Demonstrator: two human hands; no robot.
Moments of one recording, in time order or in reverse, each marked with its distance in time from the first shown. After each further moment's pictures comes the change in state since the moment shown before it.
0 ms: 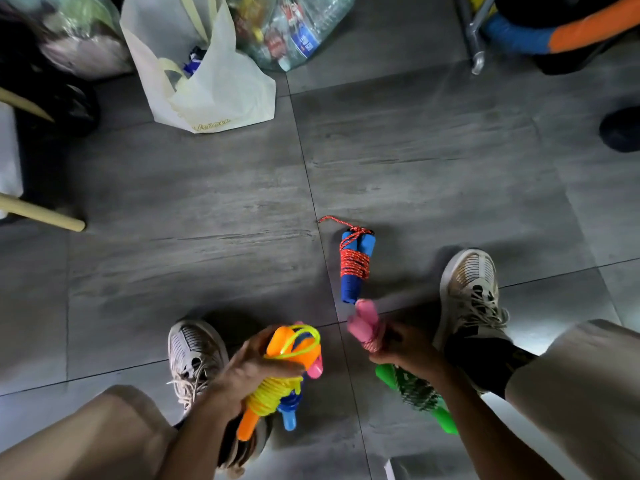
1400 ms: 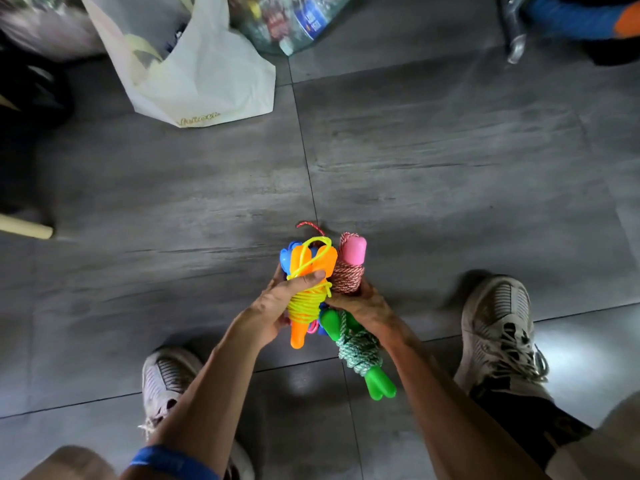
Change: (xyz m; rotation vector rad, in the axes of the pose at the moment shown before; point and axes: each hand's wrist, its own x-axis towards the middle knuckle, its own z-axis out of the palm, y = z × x) left_hand 0.165 0.057 -0.011 -0.139 0.115 -0.015; right_hand 0.118 -0.102 0.017 0.544 -0.042 -0.130
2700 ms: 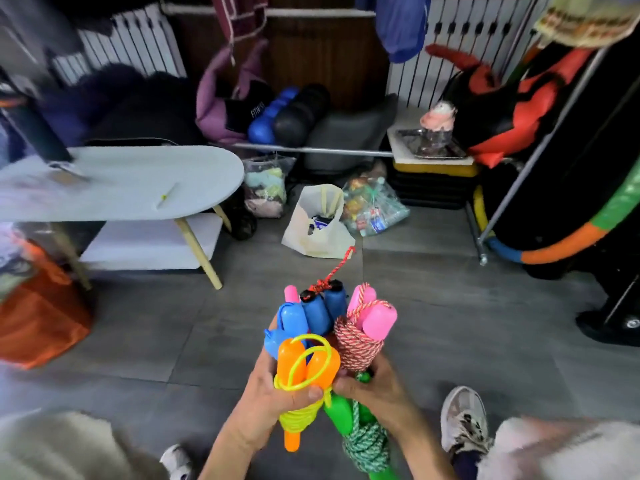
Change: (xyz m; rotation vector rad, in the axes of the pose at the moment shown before) left_hand -0.446 -0.034 0.002 -0.132 -0.016 0.819; right_hand -0.392 -0.110 0.119 -0.201 -0.294 -0.610
